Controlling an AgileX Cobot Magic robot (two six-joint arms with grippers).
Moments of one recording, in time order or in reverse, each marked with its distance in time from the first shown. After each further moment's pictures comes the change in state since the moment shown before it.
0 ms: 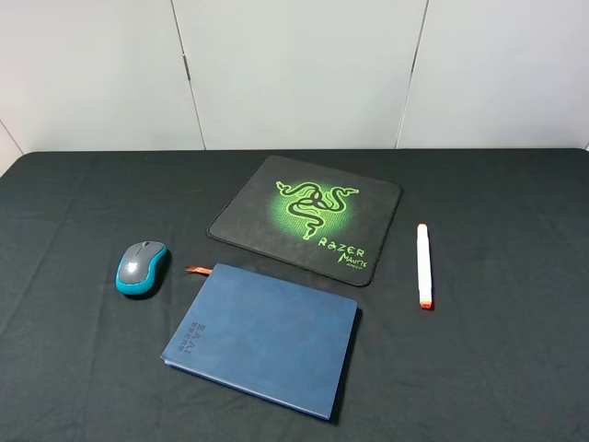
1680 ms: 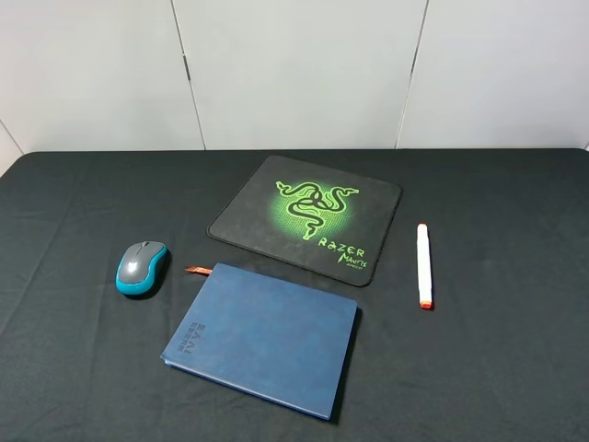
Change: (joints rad) left arm 0.000 0.478 -0.242 0.041 0.000 -0.075; right arm 0.000 0.000 0.000 0.000 0.000 0.000
